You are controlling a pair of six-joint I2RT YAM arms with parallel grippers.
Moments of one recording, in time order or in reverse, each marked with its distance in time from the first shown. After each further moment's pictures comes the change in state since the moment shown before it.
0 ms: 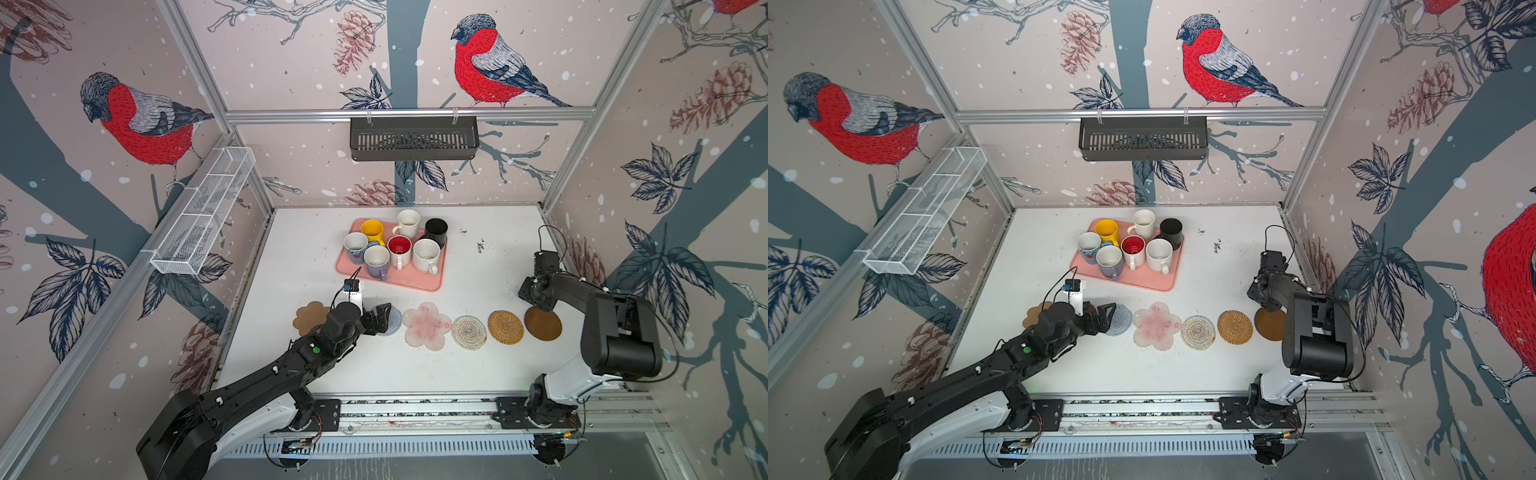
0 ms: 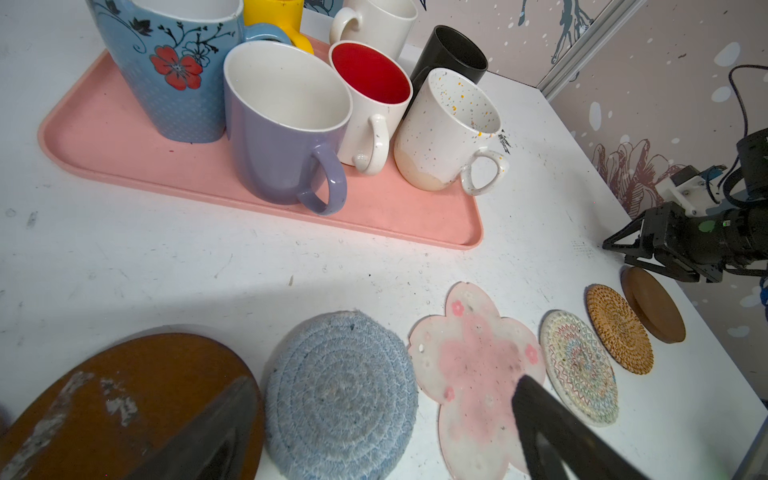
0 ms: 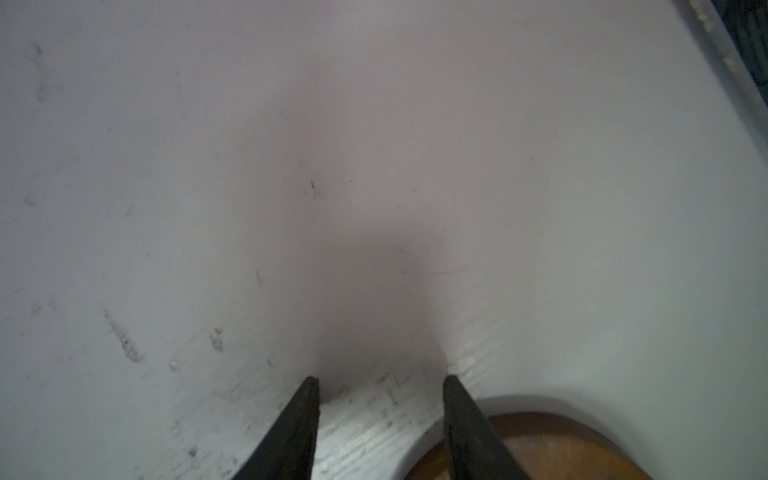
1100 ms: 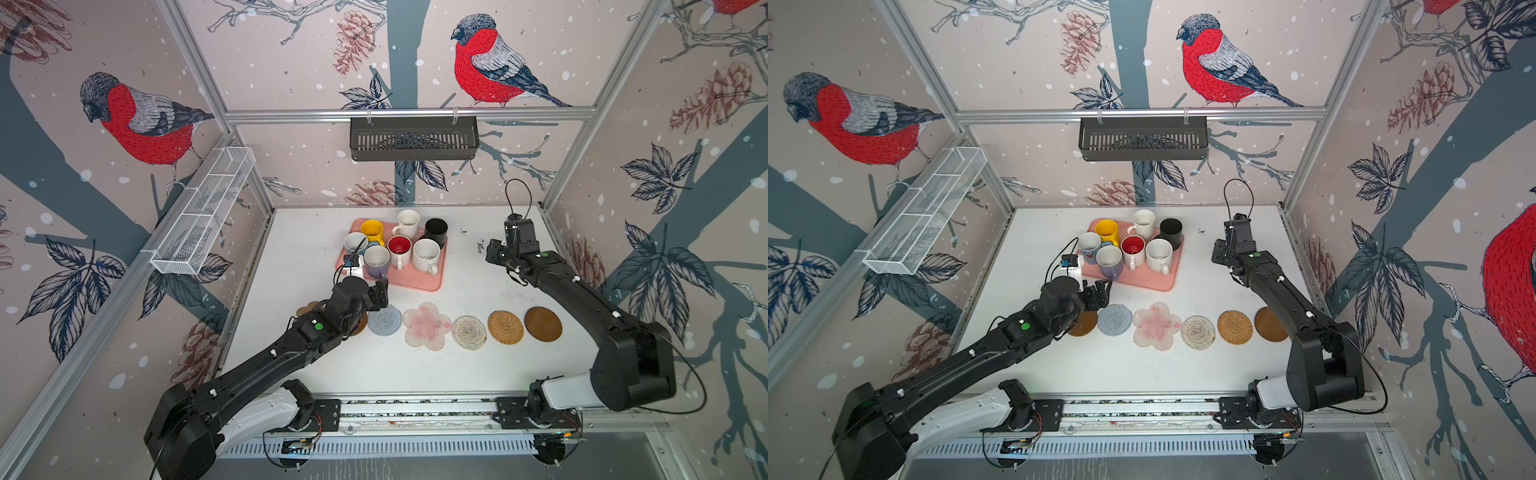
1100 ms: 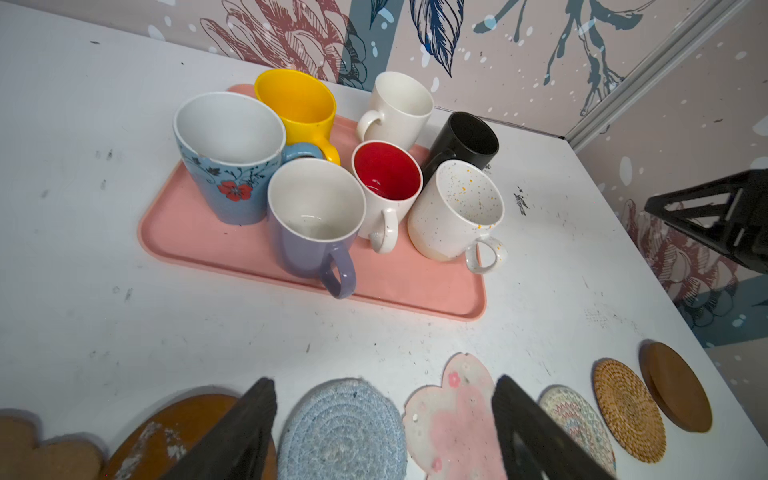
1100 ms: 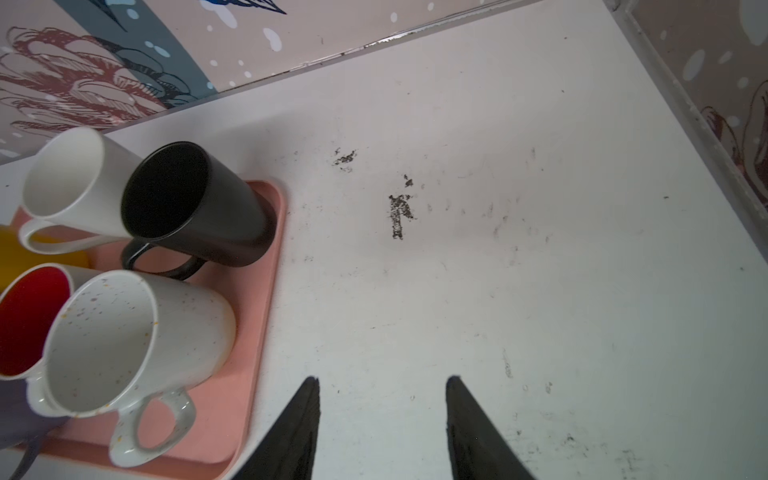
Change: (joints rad) left arm 0.013 0.124 0.371 -0.293 -0.148 -0.003; right arm 0.393 -0.185 0.245 0.013 -0.050 -0.052
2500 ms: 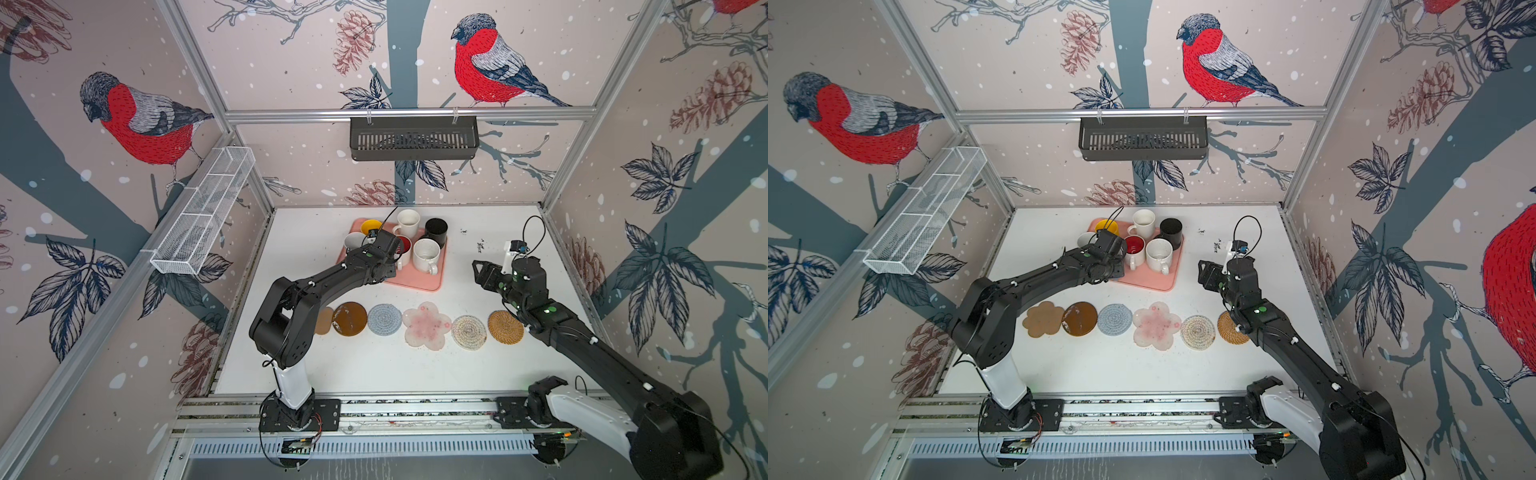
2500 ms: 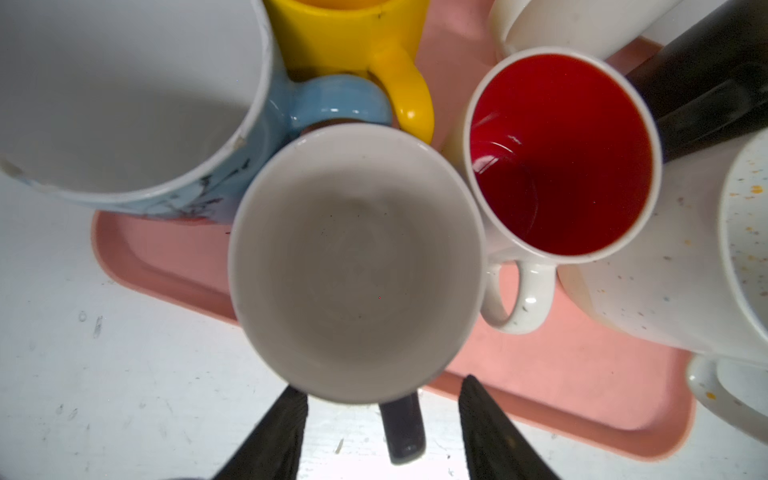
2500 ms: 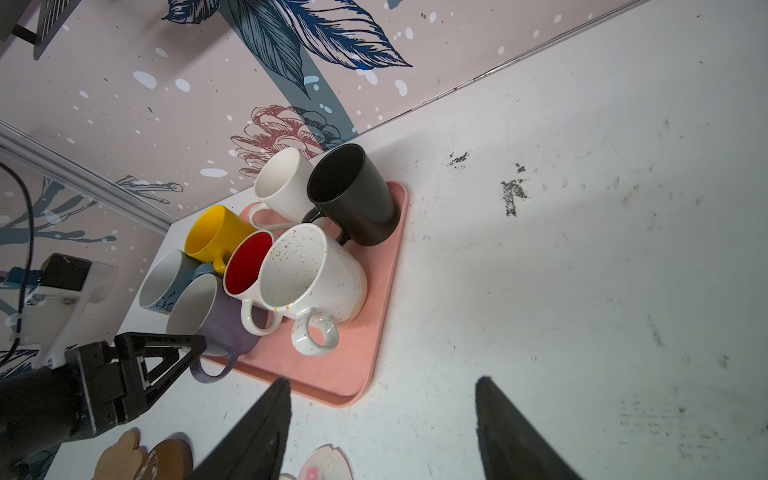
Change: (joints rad) left arm 0.166 0.768 0.566 -0.297 0.061 -0.029; right arm 0.113 -0.390 -0.445 0.363 -0.104 0.182
